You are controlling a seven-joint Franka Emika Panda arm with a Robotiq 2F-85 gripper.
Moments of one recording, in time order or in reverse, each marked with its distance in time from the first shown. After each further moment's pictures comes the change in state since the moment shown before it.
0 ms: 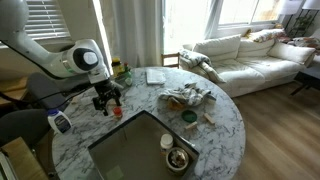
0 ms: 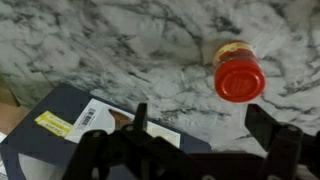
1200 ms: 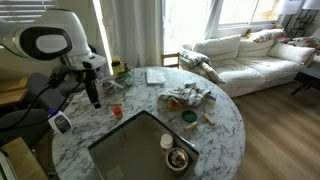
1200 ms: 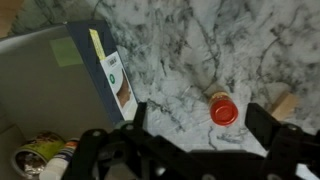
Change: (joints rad) arm -0.044 -0.456 -0.060 -0.243 0.400 -0.027 -1.299
